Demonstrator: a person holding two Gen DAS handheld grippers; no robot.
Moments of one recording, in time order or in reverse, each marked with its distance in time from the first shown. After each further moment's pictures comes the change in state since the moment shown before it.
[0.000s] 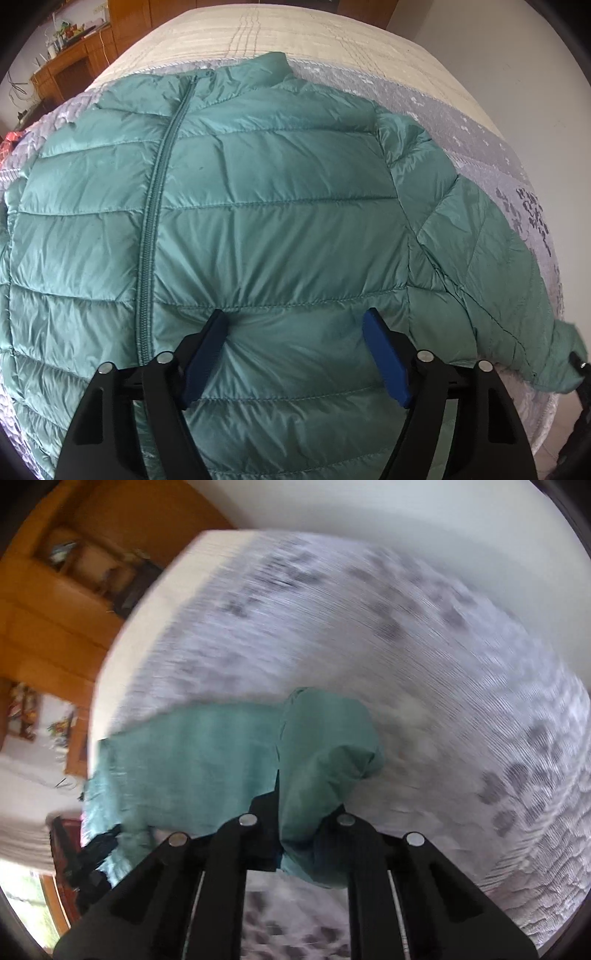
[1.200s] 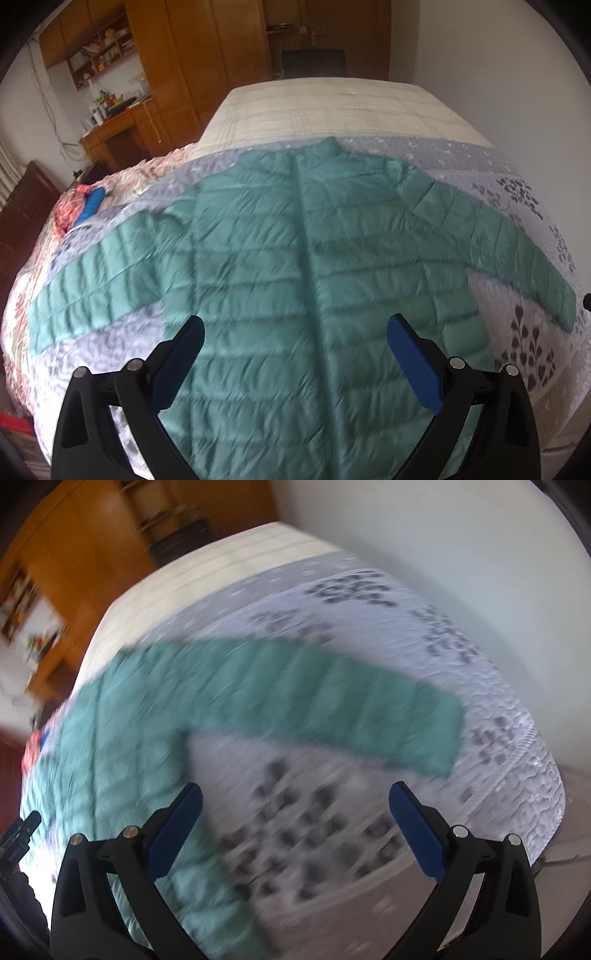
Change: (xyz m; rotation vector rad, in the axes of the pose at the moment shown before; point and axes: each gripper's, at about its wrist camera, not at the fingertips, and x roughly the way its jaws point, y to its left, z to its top) left arm -0.173 0.018 -0.108 0.117 -0.258 0.224; right arm -0.047 0.087 -0.096 -0.202 -0.061 -0.273
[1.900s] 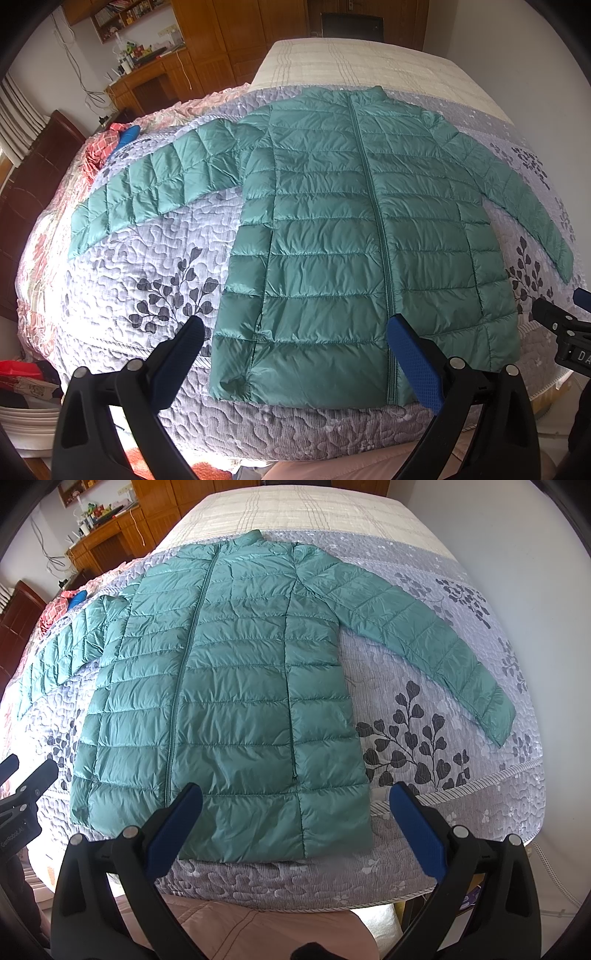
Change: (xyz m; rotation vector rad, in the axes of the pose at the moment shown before) left arm -0.089 0.074 -0.109 -0.101 0.191 0.061; right arm -0.064 0.209 -0.141 -0.505 0.186 -0.018
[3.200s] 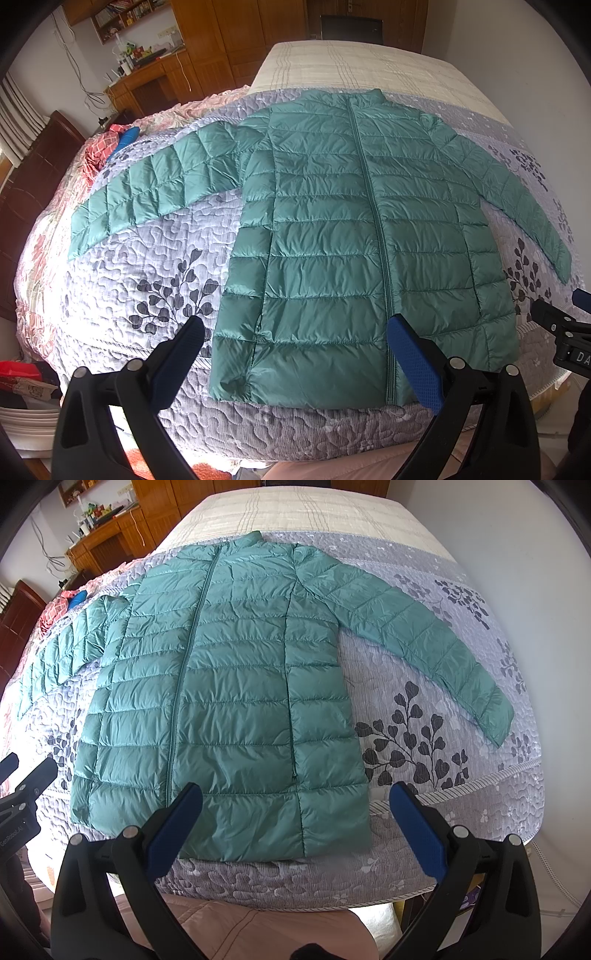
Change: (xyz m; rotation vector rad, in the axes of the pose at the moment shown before) left arm 0.000 0.000 0.000 -0.001 -0.004 0.000; right arm -0.001 0.003 0.001 -0.001 0.000 -0.001
